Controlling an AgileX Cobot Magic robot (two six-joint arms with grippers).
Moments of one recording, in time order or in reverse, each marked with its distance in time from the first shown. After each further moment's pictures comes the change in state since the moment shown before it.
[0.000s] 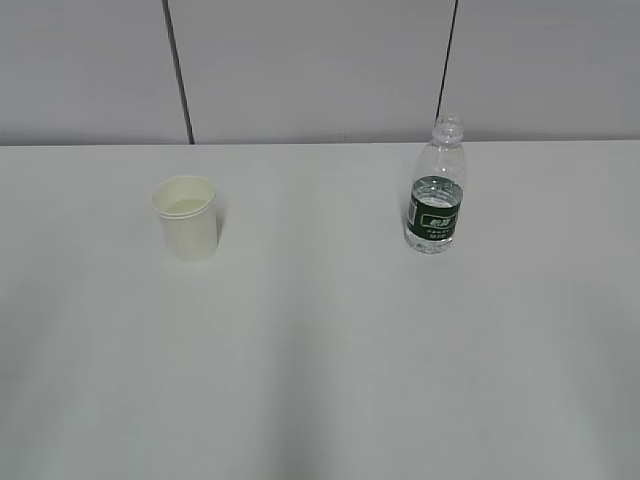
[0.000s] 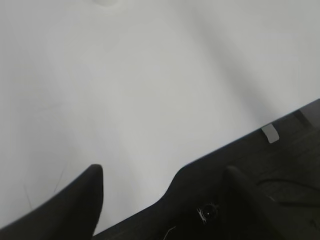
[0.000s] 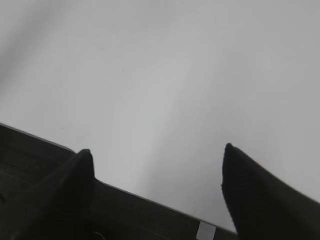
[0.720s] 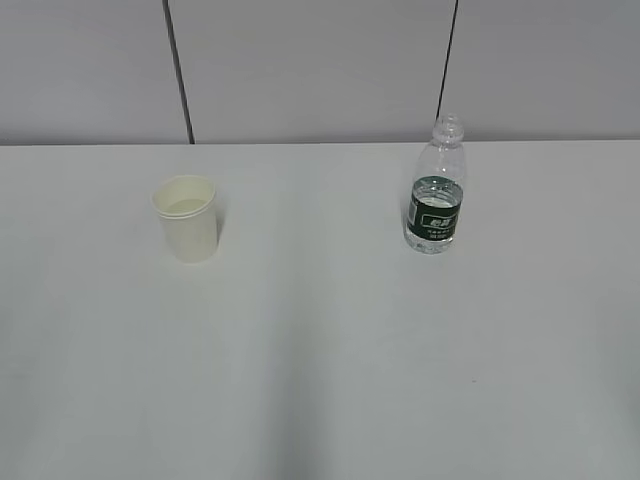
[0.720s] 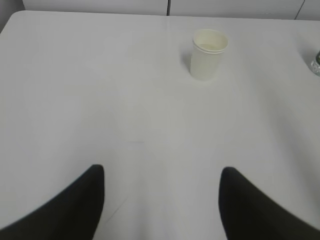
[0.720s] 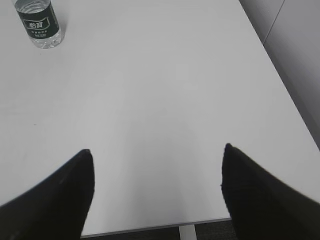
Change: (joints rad) left arm 0.401 -0.282 0.001 0.000 0.009 0.000; right arm -0.449 -0.158 0.000 0.000 0.002 0.000
